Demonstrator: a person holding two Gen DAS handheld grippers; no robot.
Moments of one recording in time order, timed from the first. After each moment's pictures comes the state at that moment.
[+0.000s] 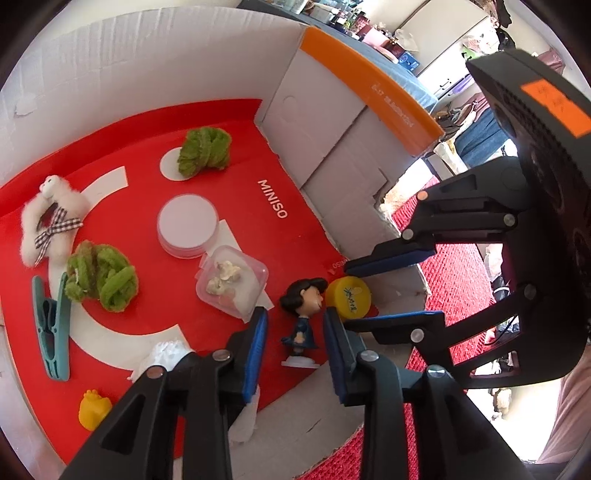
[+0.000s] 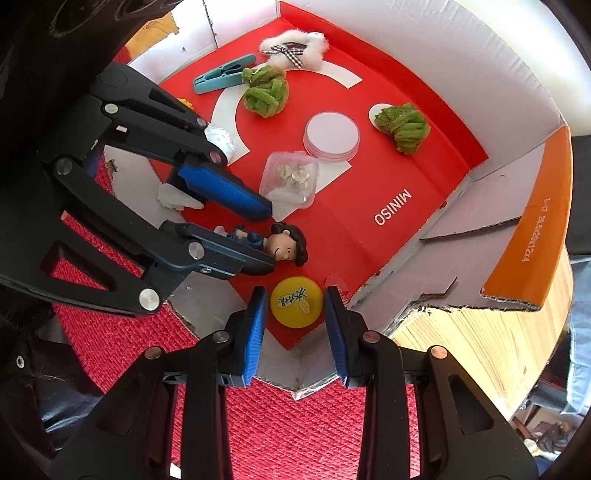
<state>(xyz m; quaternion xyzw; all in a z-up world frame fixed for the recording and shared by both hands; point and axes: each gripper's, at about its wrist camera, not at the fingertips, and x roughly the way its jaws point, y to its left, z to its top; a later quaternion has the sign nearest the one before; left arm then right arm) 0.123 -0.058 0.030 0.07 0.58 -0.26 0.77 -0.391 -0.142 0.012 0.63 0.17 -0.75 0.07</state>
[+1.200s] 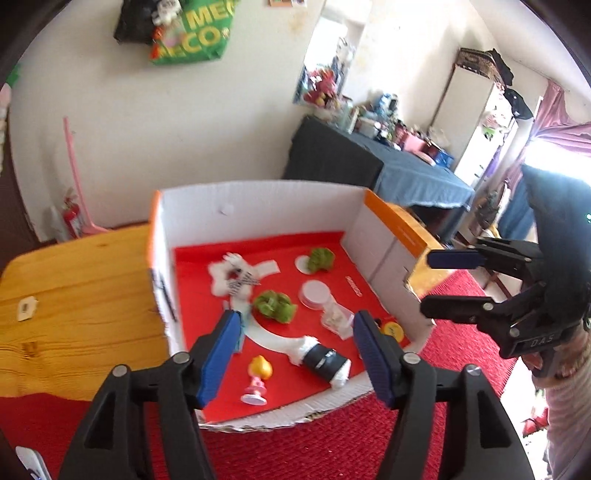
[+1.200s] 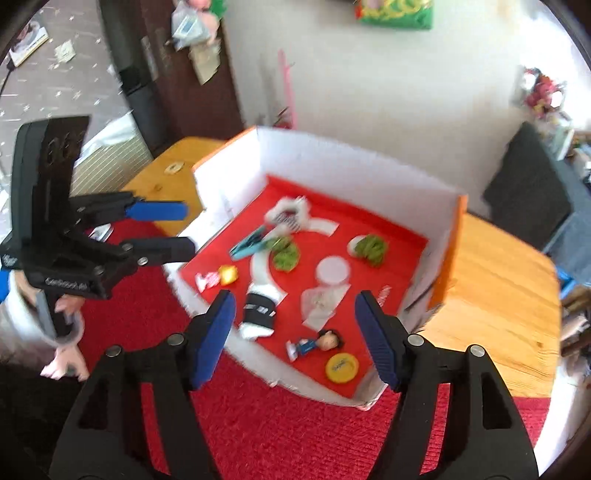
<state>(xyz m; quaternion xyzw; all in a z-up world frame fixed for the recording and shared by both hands) 0.042 0.015 0.136 0.09 0.36 -0.16 0.92 -0.351 -0.172 0.108 0.39 0.07 -0.92 0.00</state>
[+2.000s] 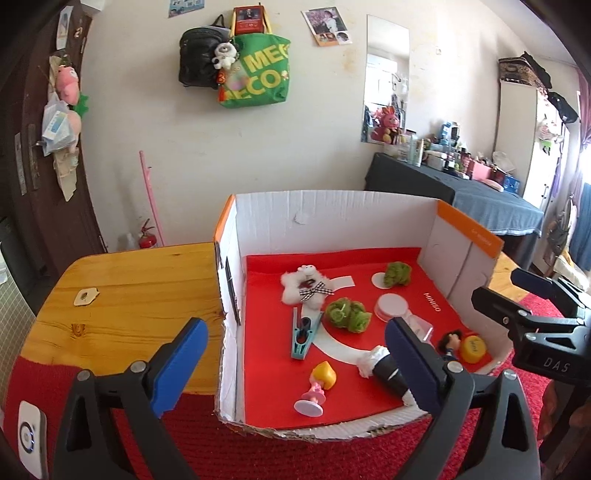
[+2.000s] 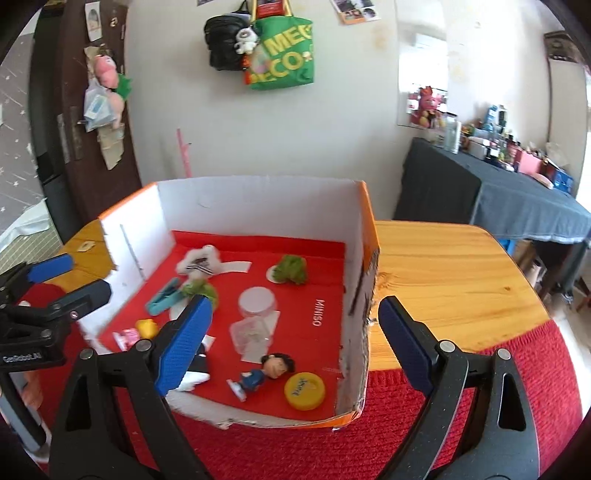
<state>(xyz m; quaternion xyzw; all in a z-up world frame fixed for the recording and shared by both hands) 0.031 0.017 0.086 0.15 0.23 -0.04 0.96 -0.329 -0.158 0.046 0.25 0.06 -0.95 -0.16</state>
